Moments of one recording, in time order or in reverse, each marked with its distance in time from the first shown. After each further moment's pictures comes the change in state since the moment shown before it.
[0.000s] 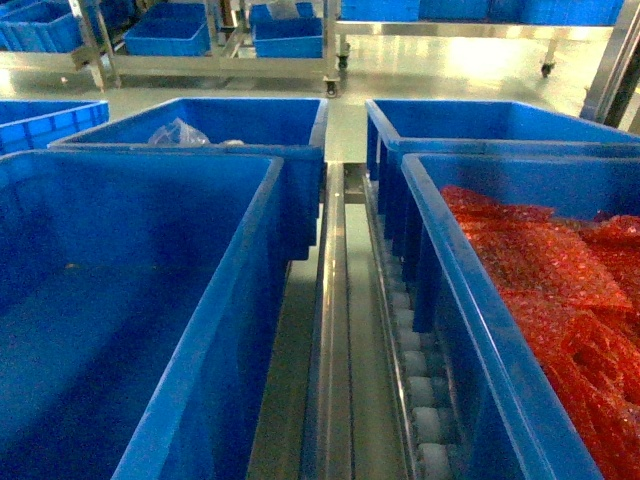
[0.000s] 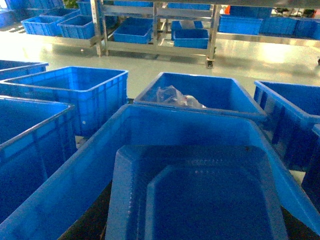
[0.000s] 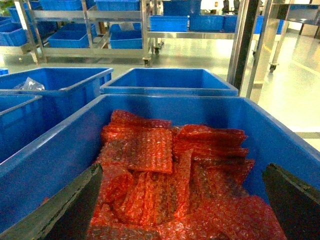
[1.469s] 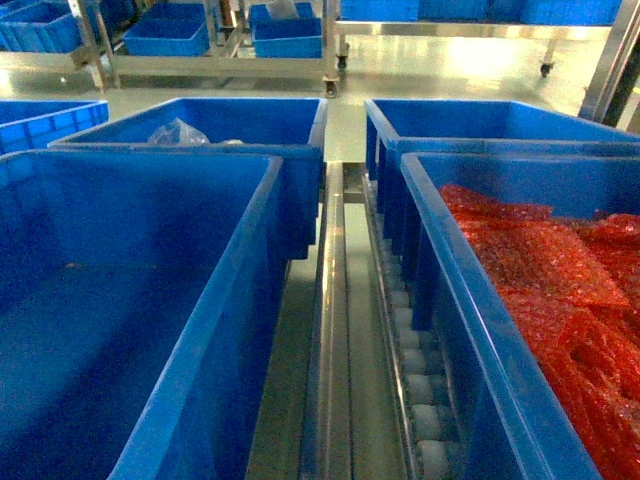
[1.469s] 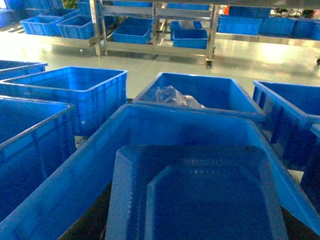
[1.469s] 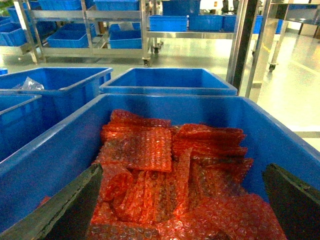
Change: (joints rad) left arm 0.000 0.000 0.000 0.000 0.000 0.000; right arm 0.000 0.000 0.000 0.000 0.000 0.000
